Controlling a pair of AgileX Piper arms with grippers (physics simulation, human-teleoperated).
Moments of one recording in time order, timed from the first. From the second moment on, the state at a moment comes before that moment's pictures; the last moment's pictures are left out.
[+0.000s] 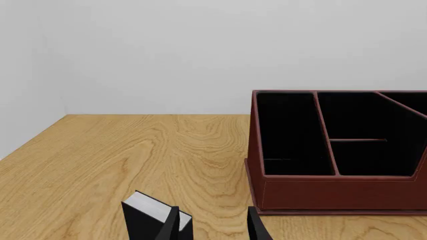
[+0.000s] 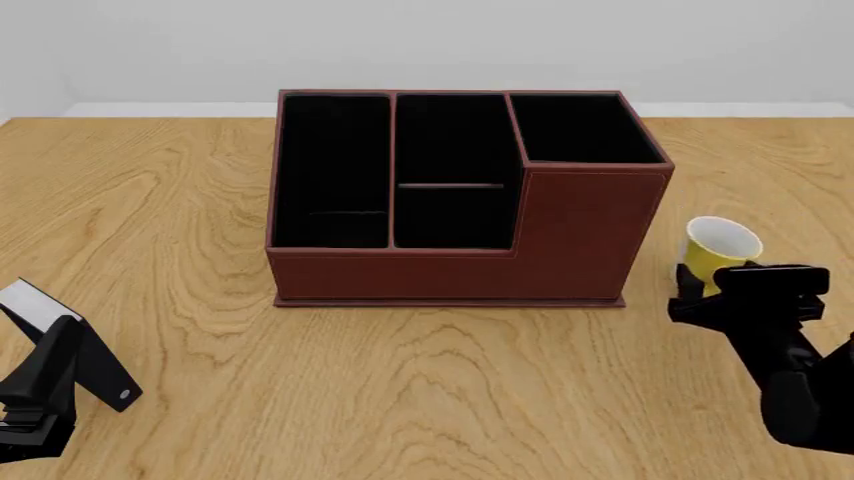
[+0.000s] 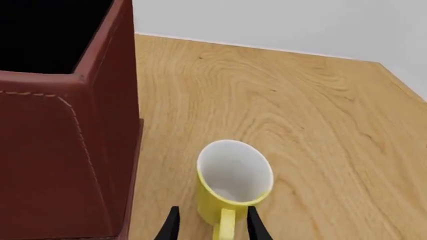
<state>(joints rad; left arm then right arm) 0.00 0.00 0.00 0.00 0.00 -0.15 1.85 -0.31 -1.22 -0.18</state>
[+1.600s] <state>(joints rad) 0.00 0.00 0.00 0.00 0.00 -0.12 1.58 -0.06 -1.22 -0.20</state>
